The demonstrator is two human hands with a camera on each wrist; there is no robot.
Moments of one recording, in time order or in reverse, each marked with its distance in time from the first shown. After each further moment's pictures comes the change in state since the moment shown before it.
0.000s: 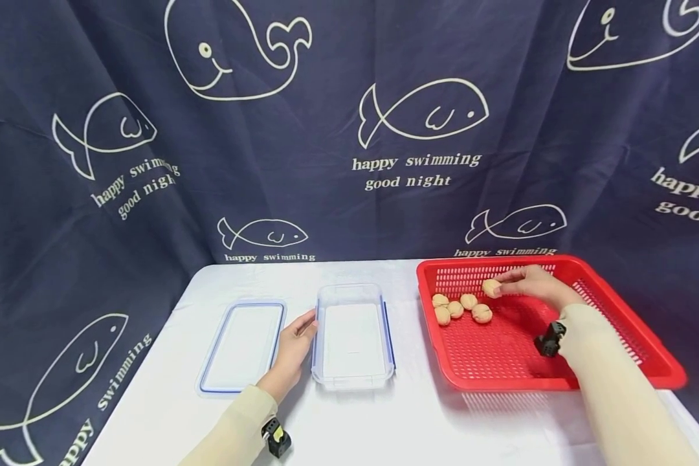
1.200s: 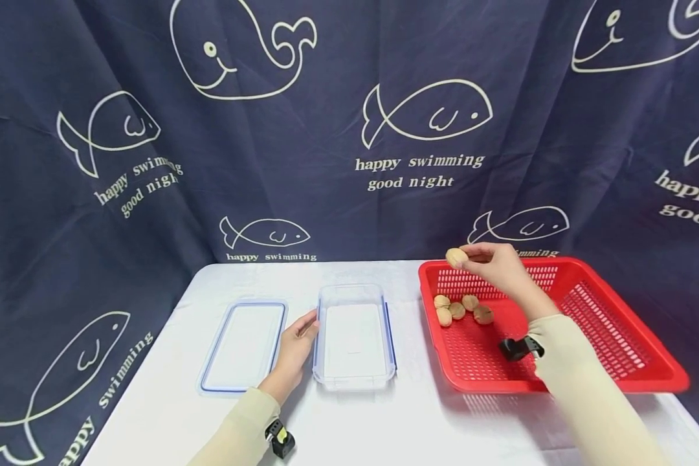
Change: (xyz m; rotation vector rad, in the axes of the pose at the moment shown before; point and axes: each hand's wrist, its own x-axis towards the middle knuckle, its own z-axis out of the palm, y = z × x) left_hand 0.000 -0.003 -0.001 -0.010 0.015 0.009; right_hand -0.009 -0.118 0.031 0.113 0.342 -0.224
